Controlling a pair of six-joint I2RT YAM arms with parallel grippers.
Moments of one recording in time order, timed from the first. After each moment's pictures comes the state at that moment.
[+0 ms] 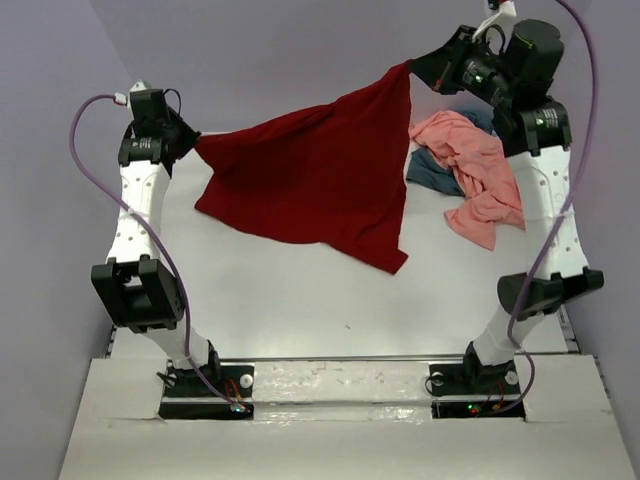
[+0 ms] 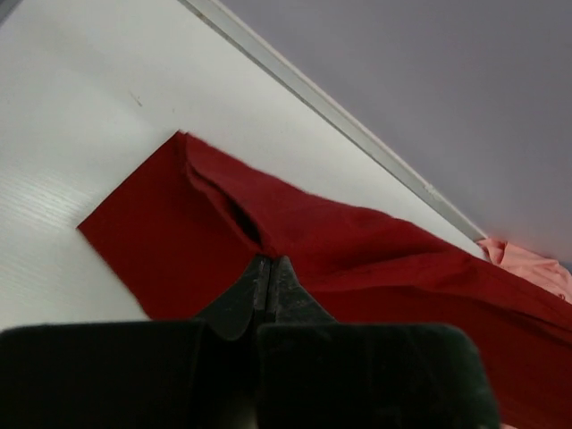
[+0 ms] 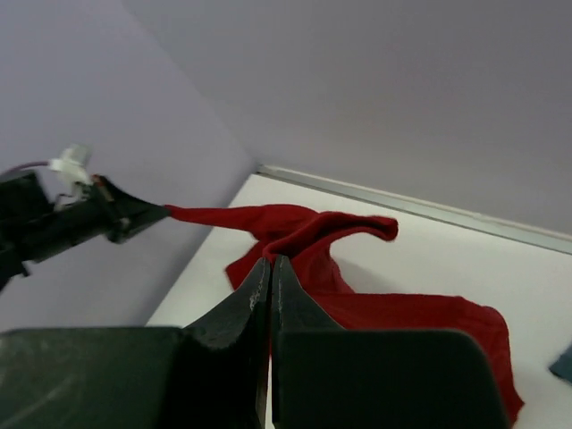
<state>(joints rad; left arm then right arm) 0.09 1.67 1.76 -0.60 -0.02 -0.65 0.19 1.78 2.35 -0.59 -0.43 0.43</state>
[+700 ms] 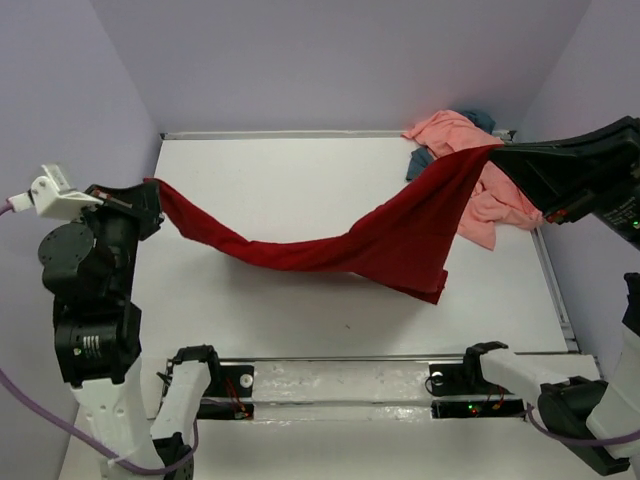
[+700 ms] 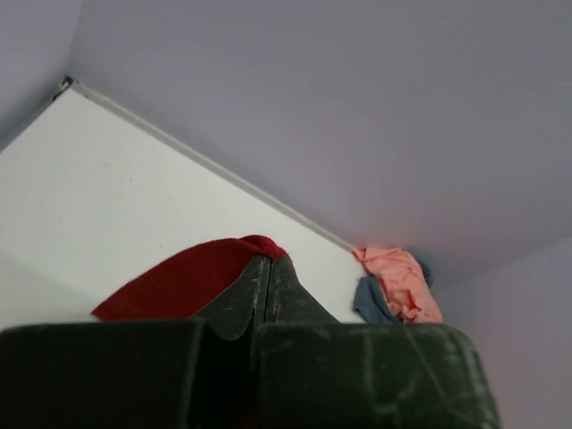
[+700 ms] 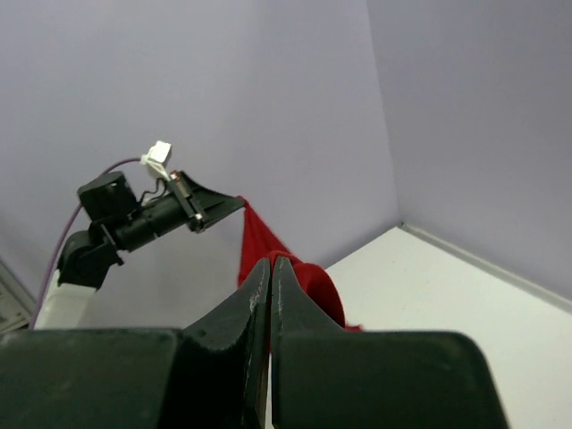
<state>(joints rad) 0.09 0.75 1.41 -0.70 0.01 -0.66 0.19 1.06 2.09 -0.58 -0.71 0.59</state>
